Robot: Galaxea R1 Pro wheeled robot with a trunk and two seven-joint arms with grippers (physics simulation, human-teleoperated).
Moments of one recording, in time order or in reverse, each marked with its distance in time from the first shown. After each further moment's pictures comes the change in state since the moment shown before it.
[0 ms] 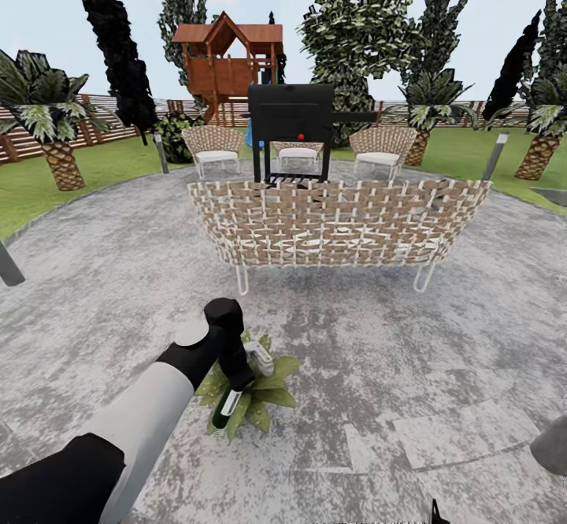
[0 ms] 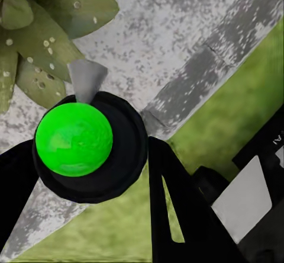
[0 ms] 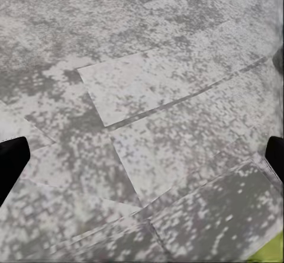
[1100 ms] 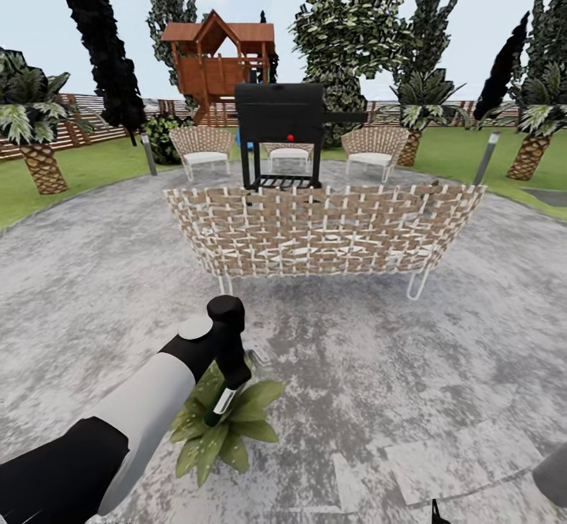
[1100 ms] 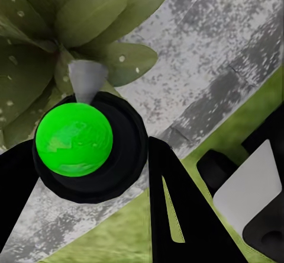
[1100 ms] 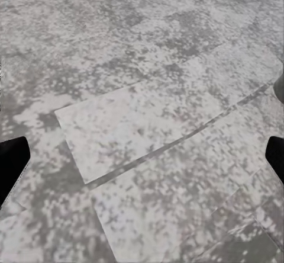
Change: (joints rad) left arm -0.049 0.004 -0.059 0.081 0.002 0.010 0.000; right arm -0.001 0.000 0.000 0.000 0.000 -0.002 0.000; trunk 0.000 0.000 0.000
